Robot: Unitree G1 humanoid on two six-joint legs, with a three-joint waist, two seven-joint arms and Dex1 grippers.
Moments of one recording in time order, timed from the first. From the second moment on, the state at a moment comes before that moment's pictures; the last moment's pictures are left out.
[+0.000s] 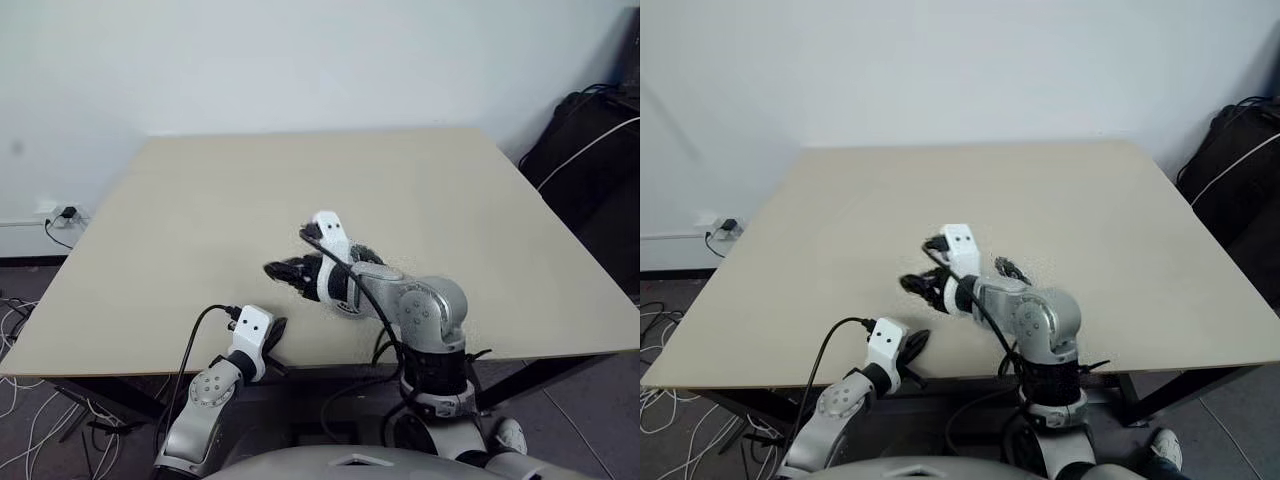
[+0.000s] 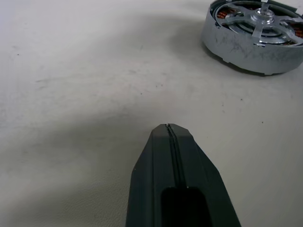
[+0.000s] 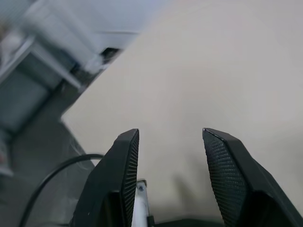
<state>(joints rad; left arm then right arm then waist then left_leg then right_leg) 0.24 0.16 -0.22 -0.04 -0.03 0.15 -0.37 -0.40 -0.04 0.23 -0.43 0.50 1.23 0.29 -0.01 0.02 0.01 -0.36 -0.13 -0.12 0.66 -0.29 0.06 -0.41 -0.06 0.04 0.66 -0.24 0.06</state>
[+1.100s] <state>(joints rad) 0.23 0.16 -0.22 -0.04 -0.03 0.16 -0.37 -0.46 -0.83 0.76 -0.21 -0.25 0.51 1.01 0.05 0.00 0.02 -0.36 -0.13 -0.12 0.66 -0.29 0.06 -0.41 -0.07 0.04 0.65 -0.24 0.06</state>
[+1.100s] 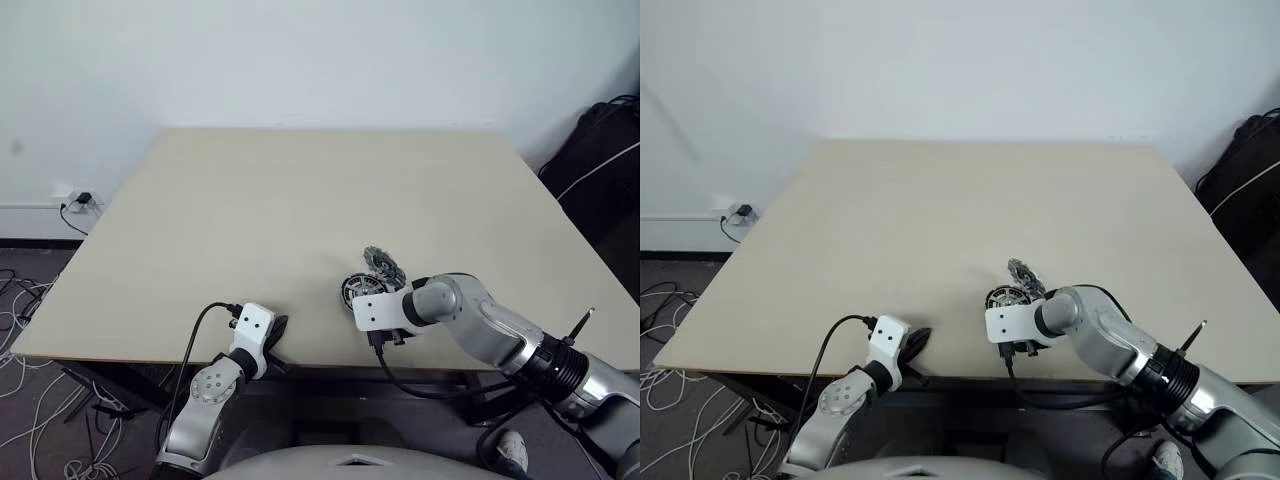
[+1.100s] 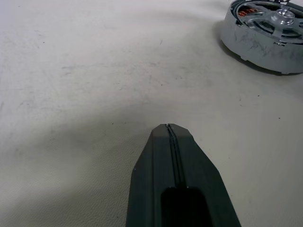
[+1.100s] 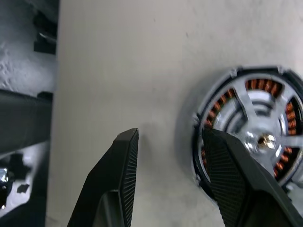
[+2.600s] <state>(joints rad) 0.22 0.15 -0.22 0.00 -0.03 0.12 -0.38 -0.34 -0.67 0.59 -0.25 -0.24 0.65 1.10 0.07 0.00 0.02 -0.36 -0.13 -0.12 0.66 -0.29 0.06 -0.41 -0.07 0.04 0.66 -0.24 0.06</state>
